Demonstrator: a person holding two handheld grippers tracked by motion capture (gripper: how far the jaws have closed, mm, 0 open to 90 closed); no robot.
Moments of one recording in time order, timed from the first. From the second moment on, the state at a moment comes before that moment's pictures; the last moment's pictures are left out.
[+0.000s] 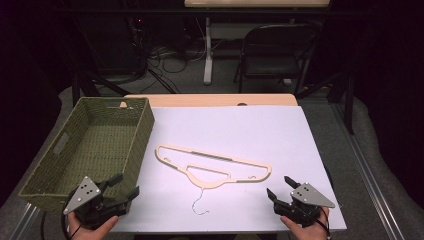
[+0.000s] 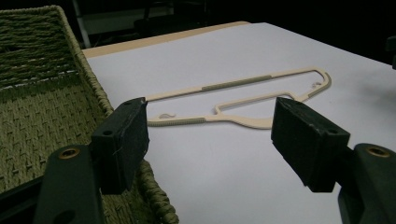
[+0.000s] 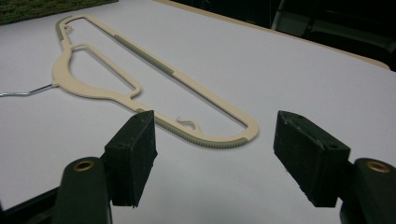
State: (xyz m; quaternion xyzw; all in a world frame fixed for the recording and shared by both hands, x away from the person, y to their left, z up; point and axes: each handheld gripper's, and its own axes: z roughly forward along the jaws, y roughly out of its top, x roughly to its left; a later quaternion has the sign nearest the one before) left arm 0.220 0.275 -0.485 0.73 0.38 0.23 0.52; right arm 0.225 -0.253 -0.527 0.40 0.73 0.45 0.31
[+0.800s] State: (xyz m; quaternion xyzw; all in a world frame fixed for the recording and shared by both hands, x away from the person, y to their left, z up) left arm 0.219 0.273 -0.482 0.74 0.39 0.23 0.50; right arm 0.230 -0.243 -0.529 0.38 0.76 0.44 0.30
